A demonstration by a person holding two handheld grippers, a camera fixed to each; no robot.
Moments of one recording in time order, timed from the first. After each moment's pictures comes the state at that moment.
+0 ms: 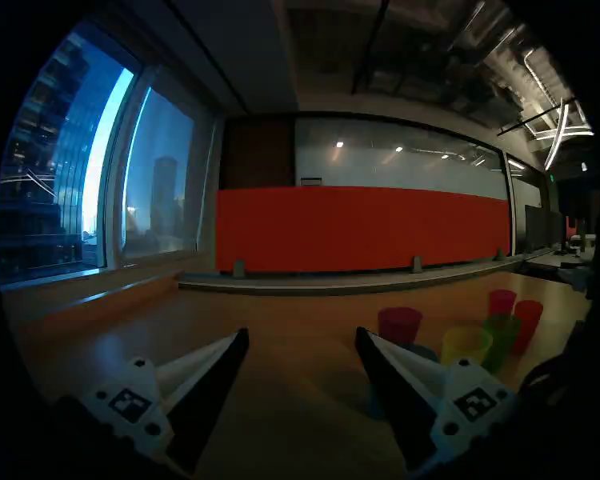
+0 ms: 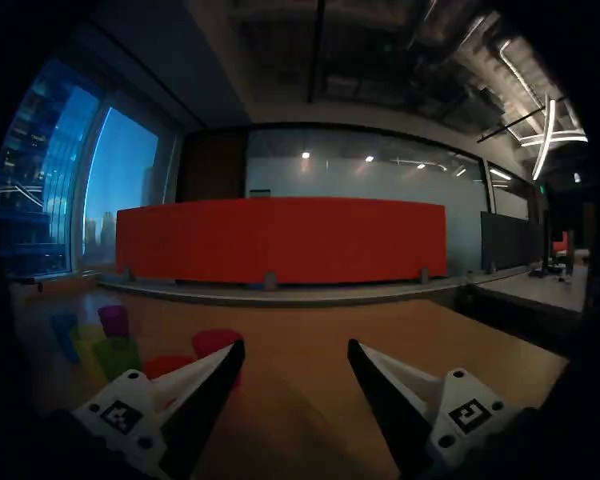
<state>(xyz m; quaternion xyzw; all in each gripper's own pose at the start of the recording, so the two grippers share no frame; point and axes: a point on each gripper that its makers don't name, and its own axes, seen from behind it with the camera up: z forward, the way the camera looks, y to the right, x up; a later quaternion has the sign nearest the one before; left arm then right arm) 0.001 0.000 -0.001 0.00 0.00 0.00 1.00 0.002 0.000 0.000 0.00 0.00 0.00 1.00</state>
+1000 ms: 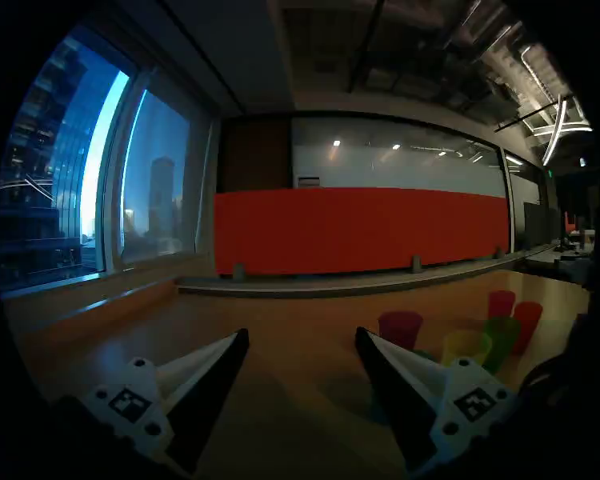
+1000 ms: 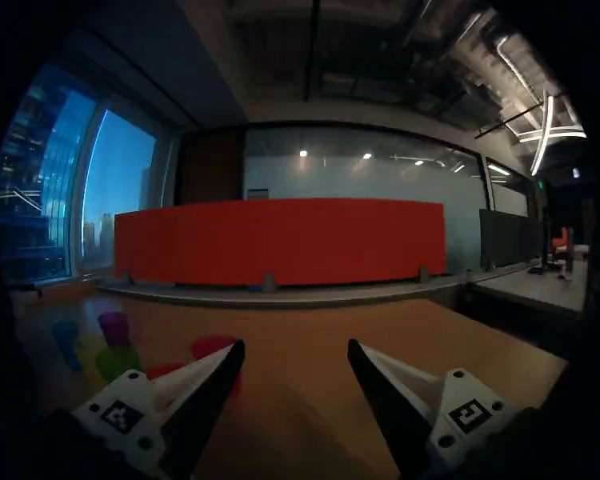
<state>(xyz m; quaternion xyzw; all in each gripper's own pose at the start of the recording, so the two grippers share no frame) 0.019 -0.003 0.002 -0.01 0.00 0.01 1.00 0.021 0.003 0.005 0.00 0.00 0.01 1.00</state>
